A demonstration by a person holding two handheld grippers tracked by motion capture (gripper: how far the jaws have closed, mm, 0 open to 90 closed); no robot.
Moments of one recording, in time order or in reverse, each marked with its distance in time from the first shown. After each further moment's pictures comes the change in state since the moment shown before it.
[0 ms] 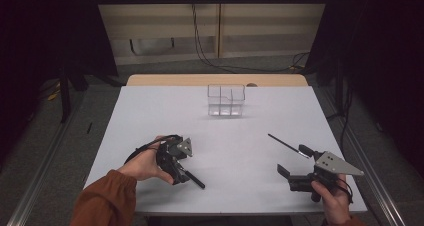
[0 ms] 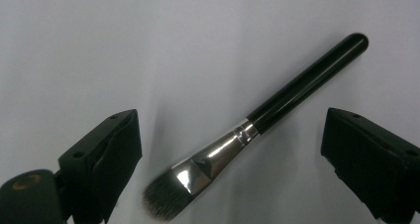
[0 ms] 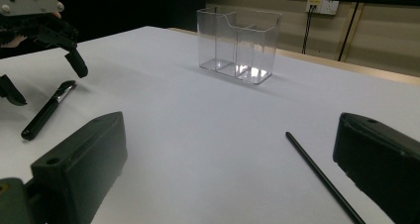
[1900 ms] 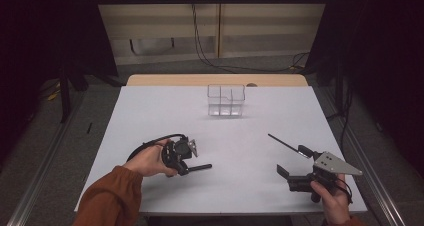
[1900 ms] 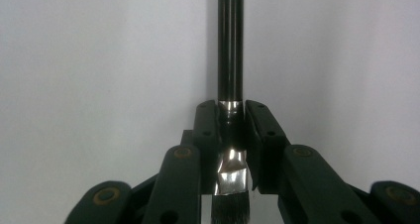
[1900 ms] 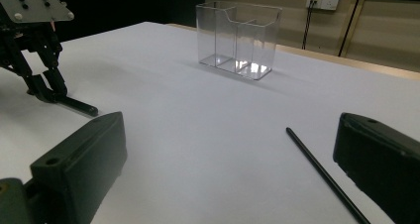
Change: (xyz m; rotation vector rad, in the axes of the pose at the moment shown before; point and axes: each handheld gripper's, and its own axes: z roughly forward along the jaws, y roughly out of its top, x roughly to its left) left arm 0.004 0.014 0.004 0.158 -0.074 -0.051; right arm 0.001 -0.001 0.001 0.015 -0.003 -0.002
